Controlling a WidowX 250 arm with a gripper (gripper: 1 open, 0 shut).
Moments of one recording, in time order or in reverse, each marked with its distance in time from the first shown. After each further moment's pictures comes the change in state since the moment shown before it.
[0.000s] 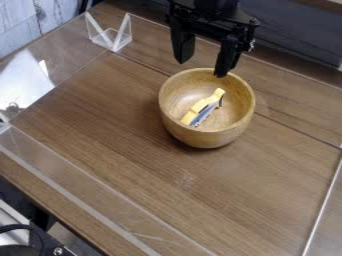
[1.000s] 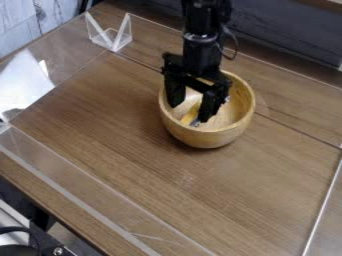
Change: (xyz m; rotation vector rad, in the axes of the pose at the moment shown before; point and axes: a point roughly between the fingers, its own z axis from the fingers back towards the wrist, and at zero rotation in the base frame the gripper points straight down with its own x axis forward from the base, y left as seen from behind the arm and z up) arm 0.017 0.028 -0.088 -0.014 0.035 -0.084
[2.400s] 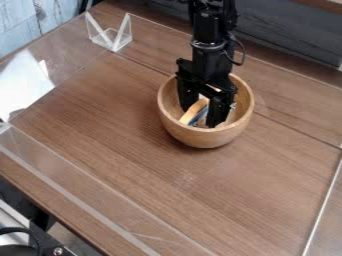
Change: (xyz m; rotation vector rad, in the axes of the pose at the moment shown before) arm 0.014 -0.026 -0.008 -0.044 -0.021 -0.206
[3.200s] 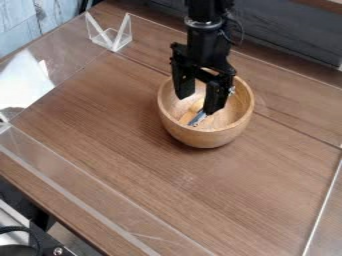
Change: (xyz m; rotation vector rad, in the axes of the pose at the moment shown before) arm -0.014 0.004 0.030 -0.013 0.000 0.048
